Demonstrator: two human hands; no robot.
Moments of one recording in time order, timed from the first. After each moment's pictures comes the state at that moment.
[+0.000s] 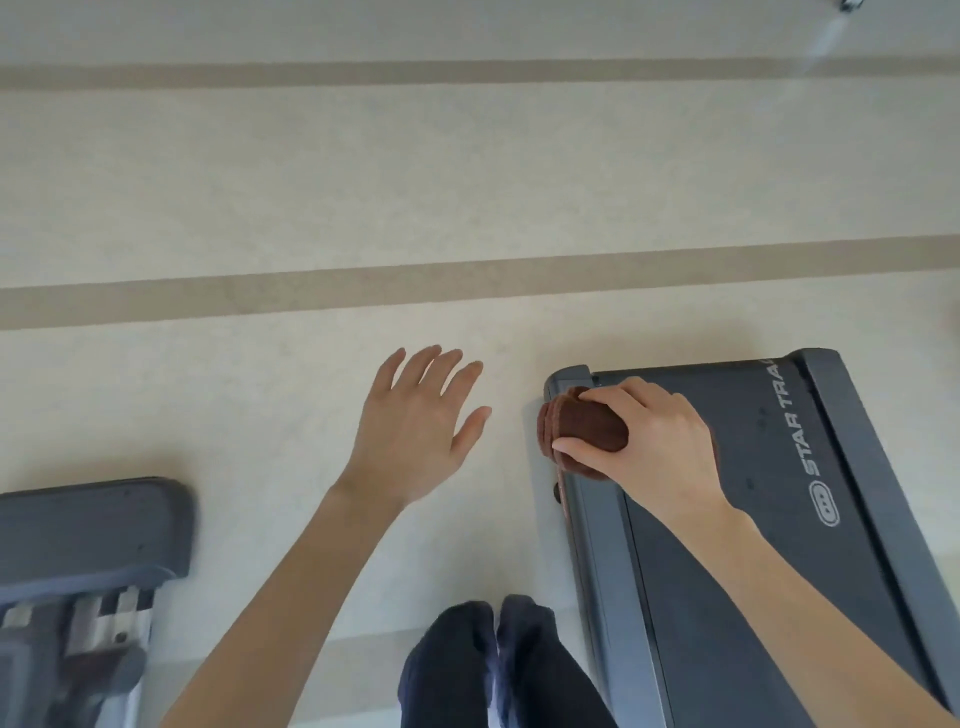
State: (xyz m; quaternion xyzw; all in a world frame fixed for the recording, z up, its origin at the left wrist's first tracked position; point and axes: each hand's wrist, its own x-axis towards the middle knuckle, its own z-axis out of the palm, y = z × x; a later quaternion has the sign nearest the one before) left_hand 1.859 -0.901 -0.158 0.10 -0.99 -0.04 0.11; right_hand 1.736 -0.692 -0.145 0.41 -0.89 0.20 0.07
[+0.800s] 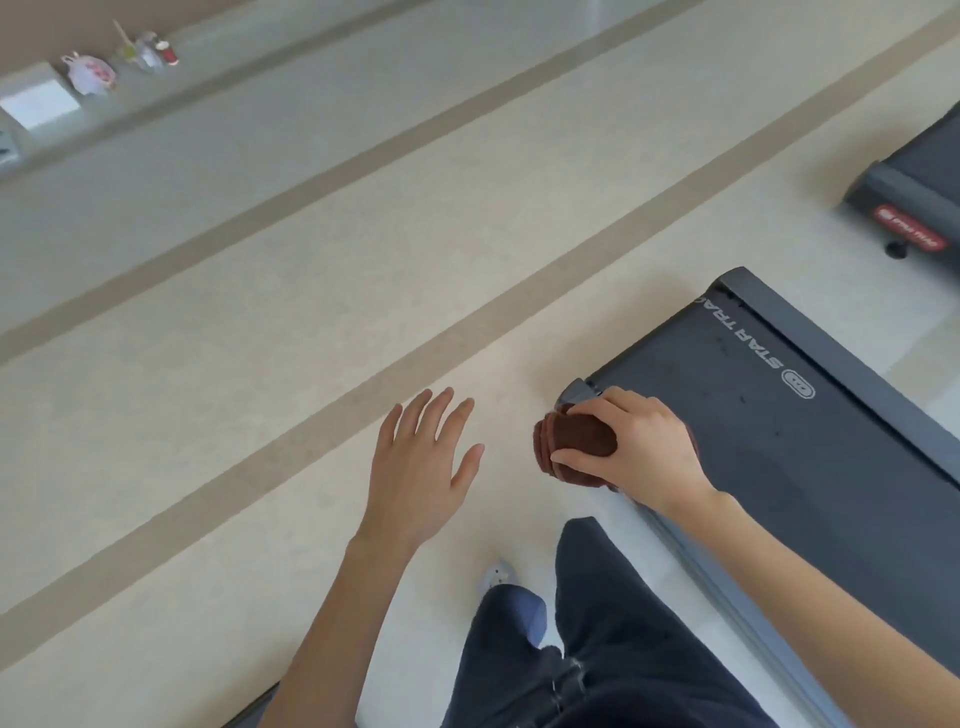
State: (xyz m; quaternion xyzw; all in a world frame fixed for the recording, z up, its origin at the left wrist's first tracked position) left_hand 1.822 -1.081 -0.017 -0.07 -0.99 -0.08 0.02; right_hand 1.775 -0.837 -0.003 0.20 -0.95 0.22 0.02
